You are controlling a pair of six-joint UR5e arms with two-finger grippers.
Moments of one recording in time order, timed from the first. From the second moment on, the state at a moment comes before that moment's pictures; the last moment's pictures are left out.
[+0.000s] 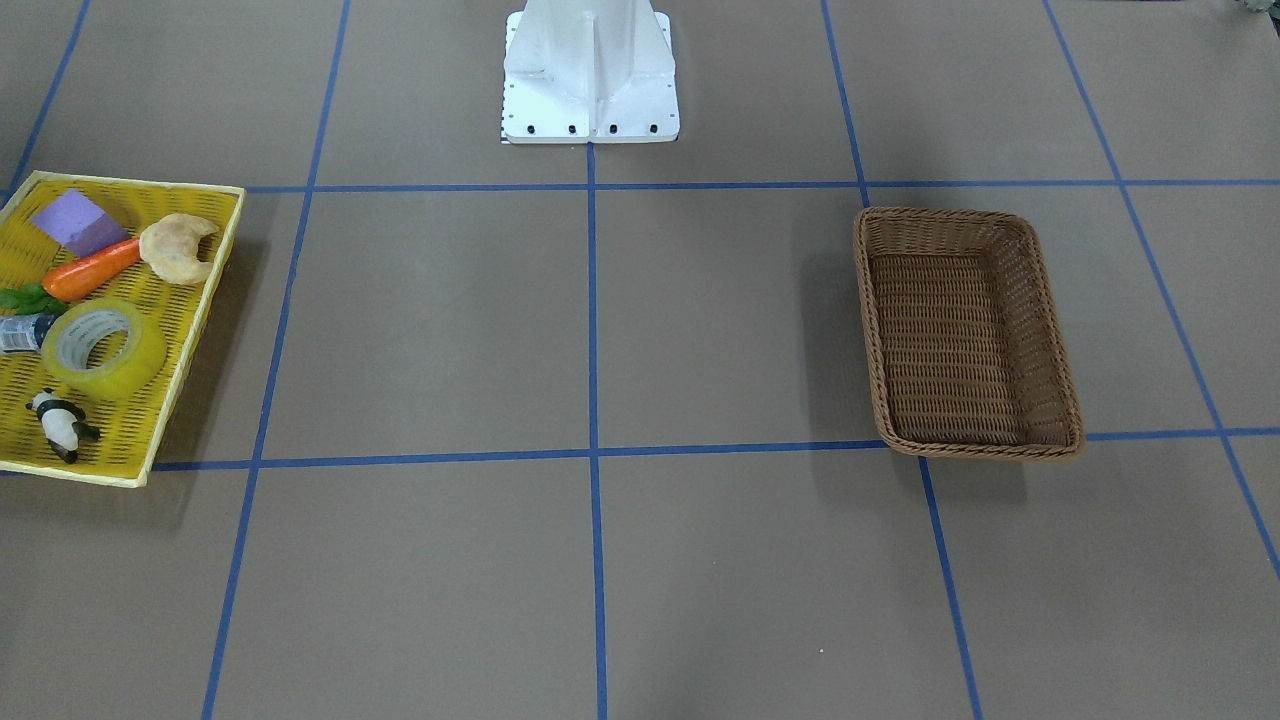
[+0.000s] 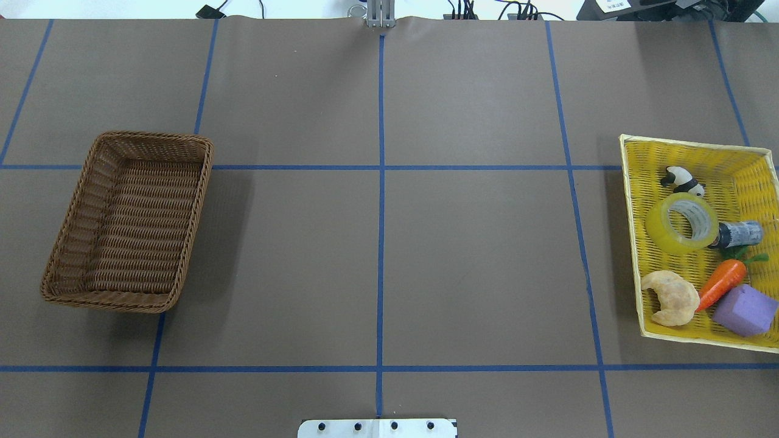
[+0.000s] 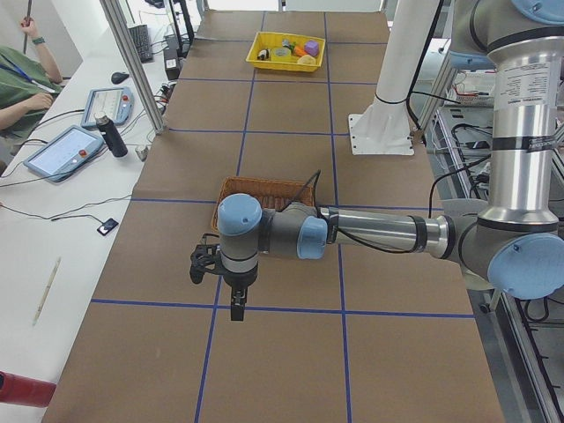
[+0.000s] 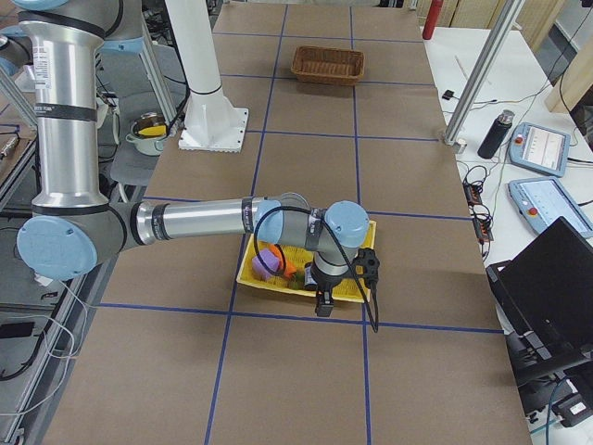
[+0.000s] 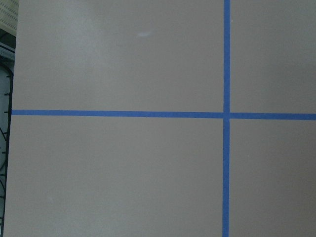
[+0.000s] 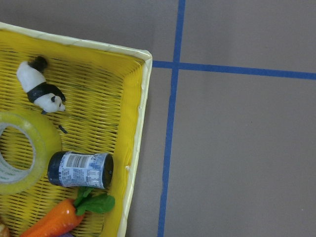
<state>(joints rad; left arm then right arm) -1.58 -1.51 -1.70 -1.61 -2.20 -0.09 1.57 -1.60 1.72 -1.82 2.32 -0.14</state>
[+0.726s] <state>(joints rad) -1.58 -1.50 -1.71 -1.61 -2.20 -0.09 1.57 -1.59 1.72 -1.82 2.32 -0.13</state>
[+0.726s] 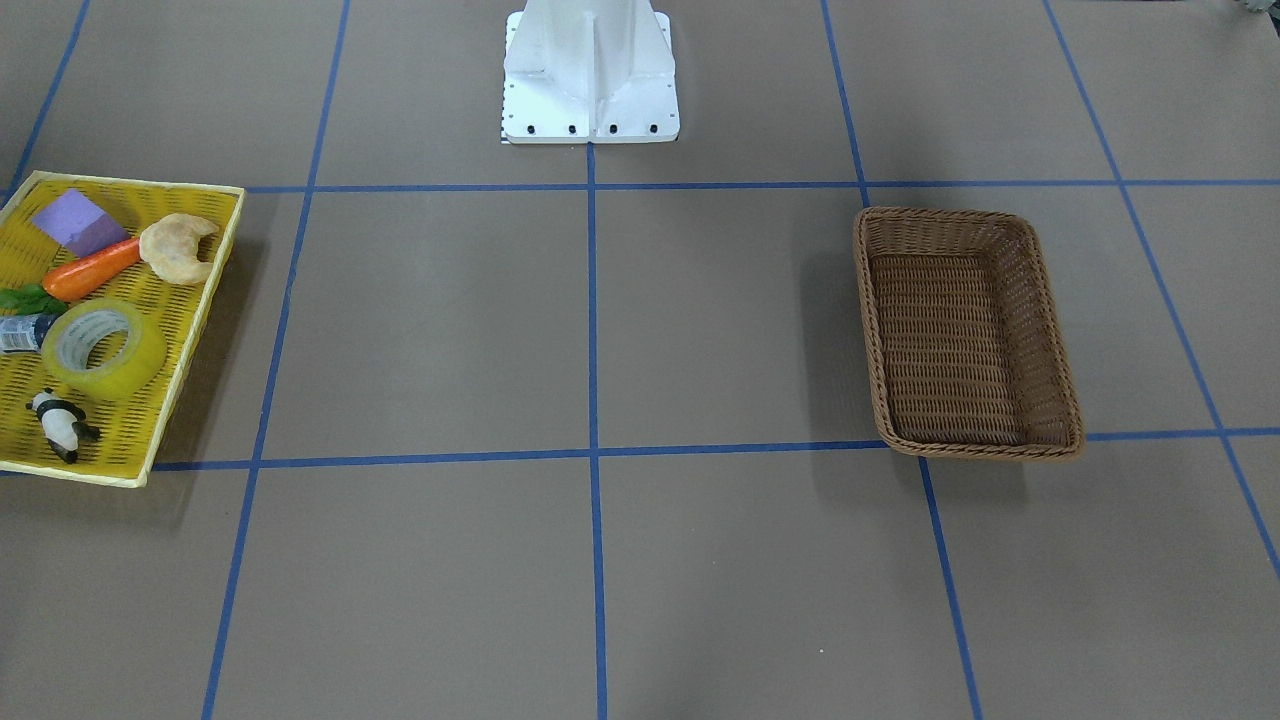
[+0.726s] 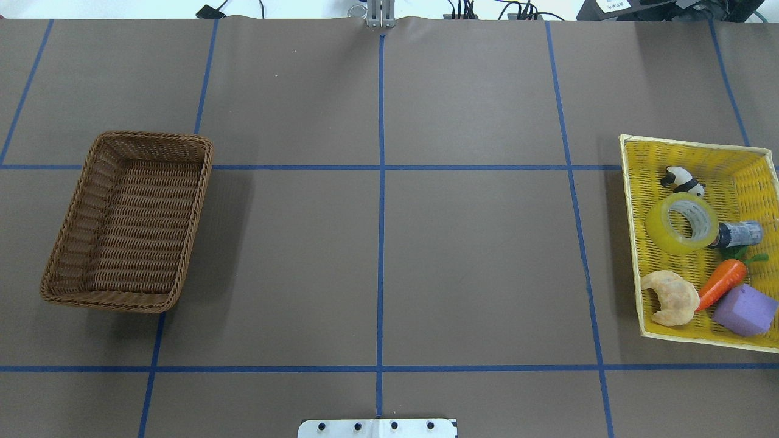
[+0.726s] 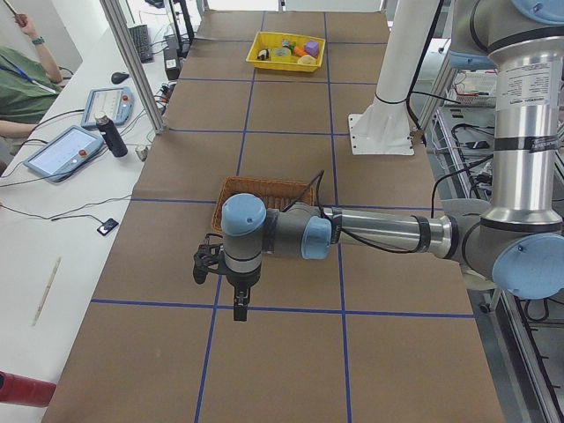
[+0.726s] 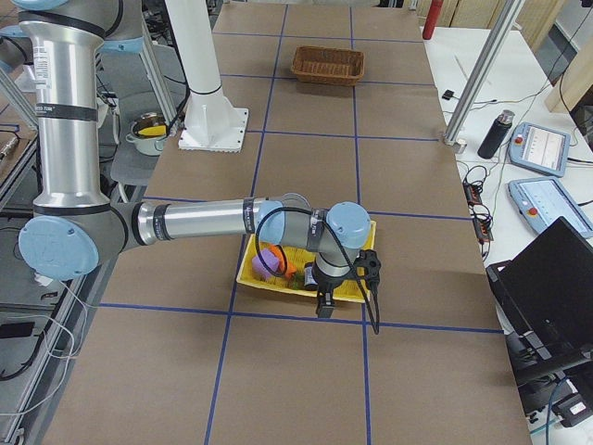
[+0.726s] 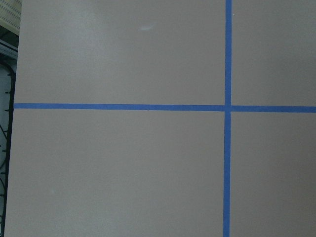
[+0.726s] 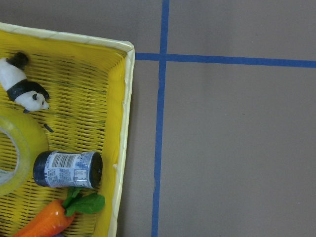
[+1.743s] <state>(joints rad) -1.58 -1.51 -1.73 -1.62 -2.20 -0.10 1.57 -1.57 1.73 -1.82 2.31 -0.13</state>
